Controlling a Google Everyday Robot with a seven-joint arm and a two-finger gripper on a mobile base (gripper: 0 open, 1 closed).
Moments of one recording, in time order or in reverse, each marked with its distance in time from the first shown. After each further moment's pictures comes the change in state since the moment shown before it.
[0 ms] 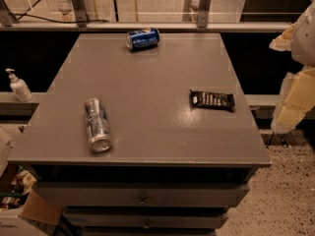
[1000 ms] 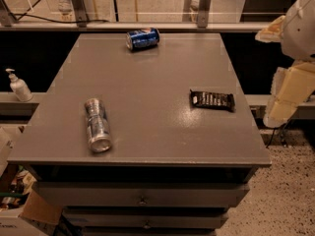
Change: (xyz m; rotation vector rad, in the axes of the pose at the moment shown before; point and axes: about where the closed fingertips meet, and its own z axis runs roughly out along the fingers) arm -0.026 -0.004 -0.003 0.025 -0.054 -0.117
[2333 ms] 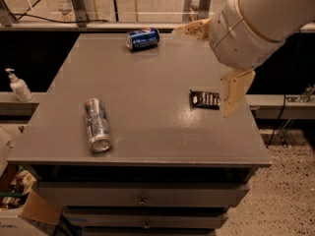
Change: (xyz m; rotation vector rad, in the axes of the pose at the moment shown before) arm -0.108 0.001 0.031 0.103 -0.187 -0.665
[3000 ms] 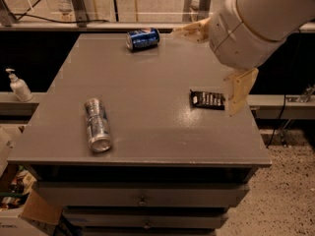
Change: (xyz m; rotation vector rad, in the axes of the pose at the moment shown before) arm 0.000 0.001 -0.002 -0.013 0.054 -0.098
